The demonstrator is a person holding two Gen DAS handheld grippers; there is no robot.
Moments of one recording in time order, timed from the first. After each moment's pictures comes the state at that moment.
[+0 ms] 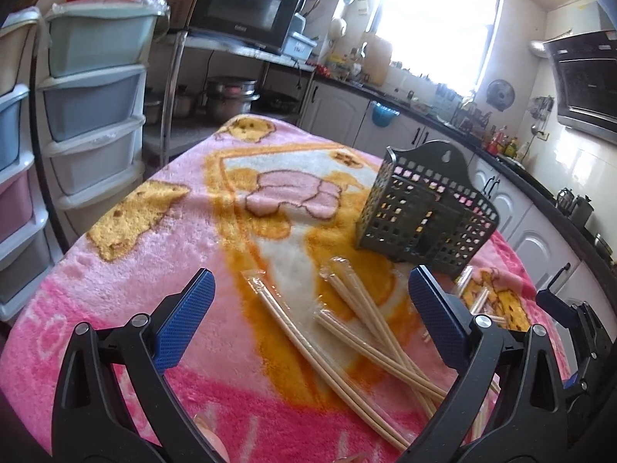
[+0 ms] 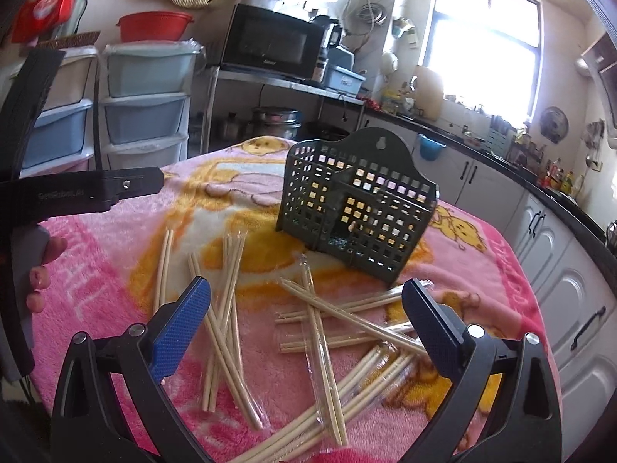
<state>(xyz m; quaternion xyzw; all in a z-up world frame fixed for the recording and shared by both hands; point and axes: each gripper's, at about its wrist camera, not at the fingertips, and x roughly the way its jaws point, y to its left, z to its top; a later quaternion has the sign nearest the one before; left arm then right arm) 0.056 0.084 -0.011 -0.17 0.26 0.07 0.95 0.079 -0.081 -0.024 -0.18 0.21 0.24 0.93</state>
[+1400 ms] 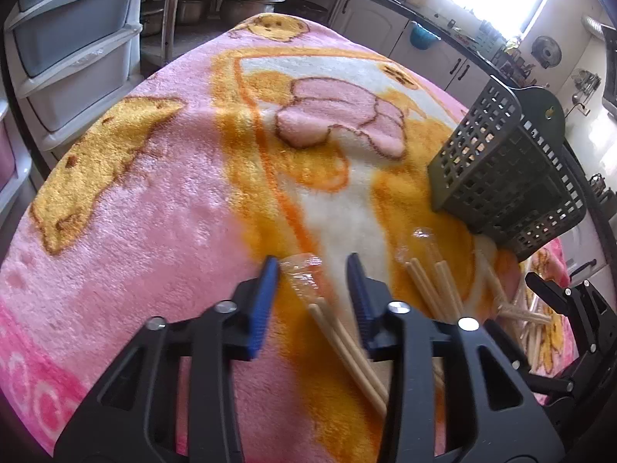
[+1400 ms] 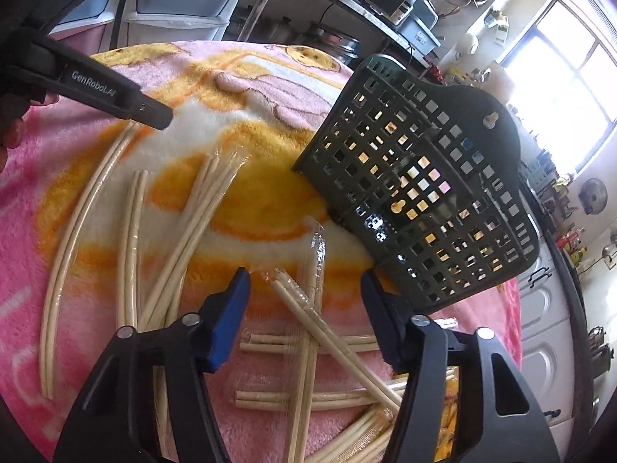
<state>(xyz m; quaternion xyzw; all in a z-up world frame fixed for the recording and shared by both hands) 0.143 0.131 -0.072 -0.21 0.43 0.07 0.88 0.169 -0.014 -0.081 -0.38 0.30 0.25 0.84</state>
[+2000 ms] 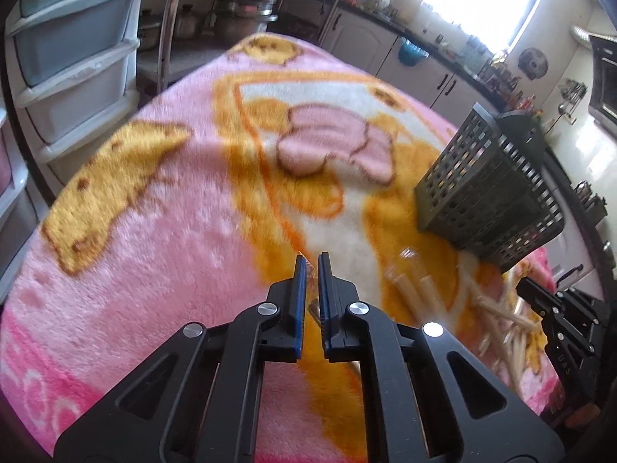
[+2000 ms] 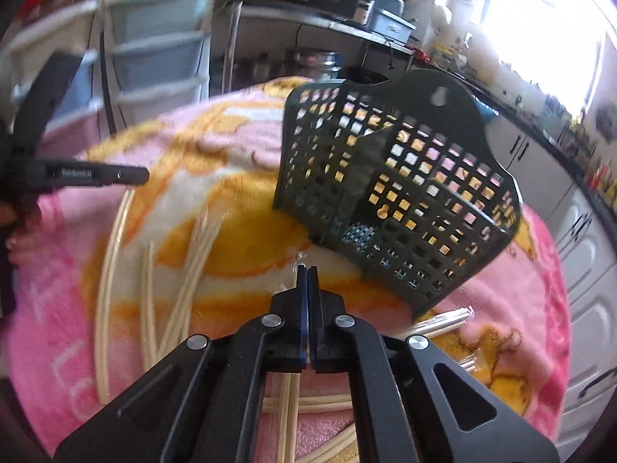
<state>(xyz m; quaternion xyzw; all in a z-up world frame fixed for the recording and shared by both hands) 0.132 0.143 -0.048 -0.22 0.39 0.05 0.89 0.187 -0.054 -0.036 -0.21 0.32 0.30 0.87</state>
